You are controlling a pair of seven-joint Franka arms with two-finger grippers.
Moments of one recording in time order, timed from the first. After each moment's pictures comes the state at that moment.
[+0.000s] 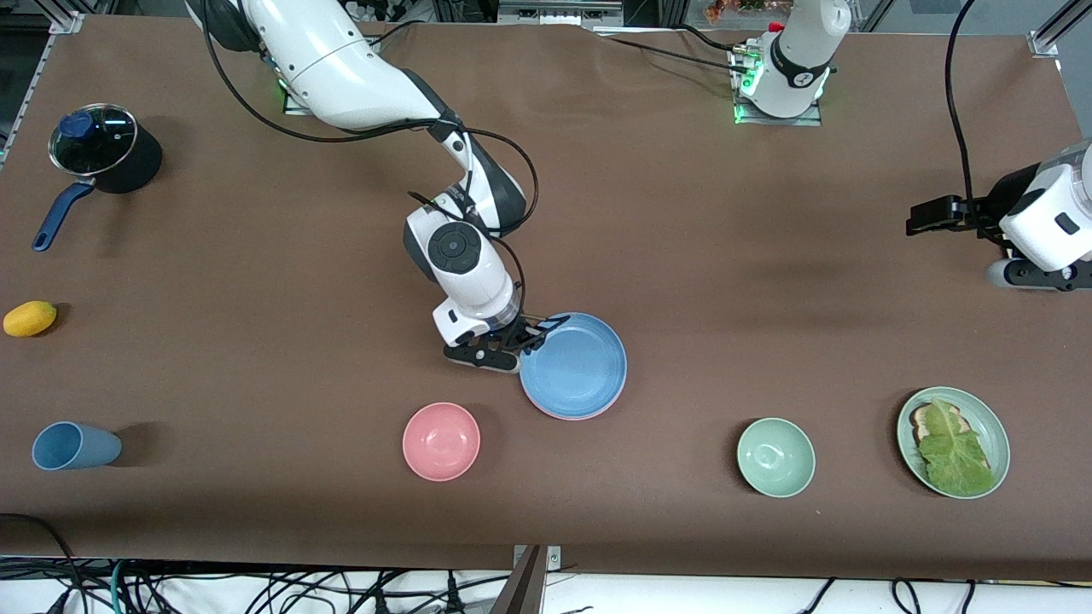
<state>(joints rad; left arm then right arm) 0.00 0.21 0.00 -1.40 -0.02 1.35 0.01 0.58 0.85 0.06 -1.36 0.00 2.42 0.85</state>
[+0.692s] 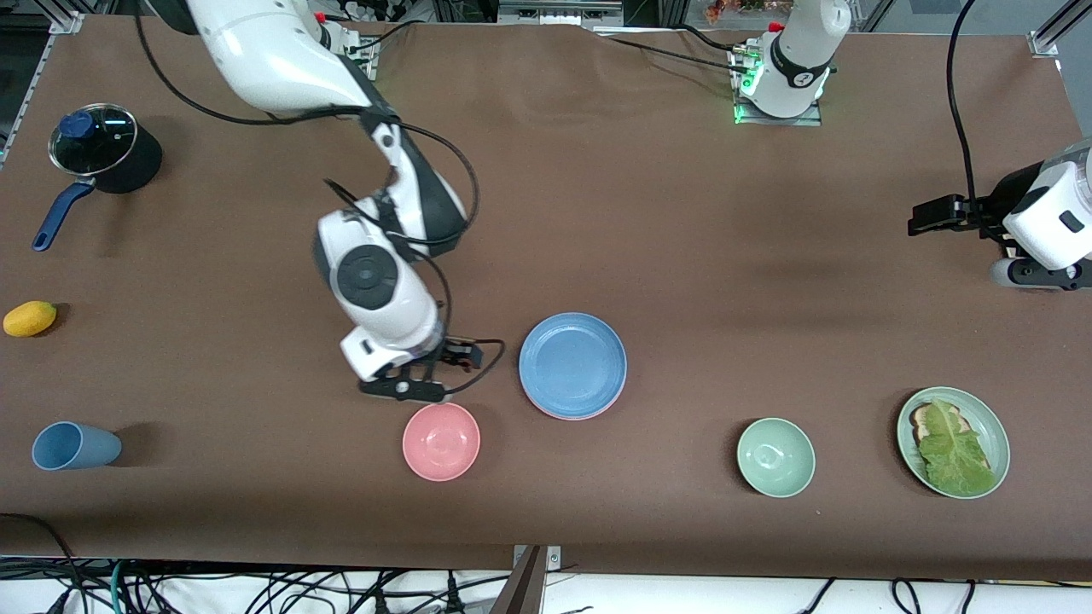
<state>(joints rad) 0.00 0.21 0.00 -1.39 -0.02 1.35 0.01 0.43 0.71 0.01 -1.23 -0.02 1.97 0.52</state>
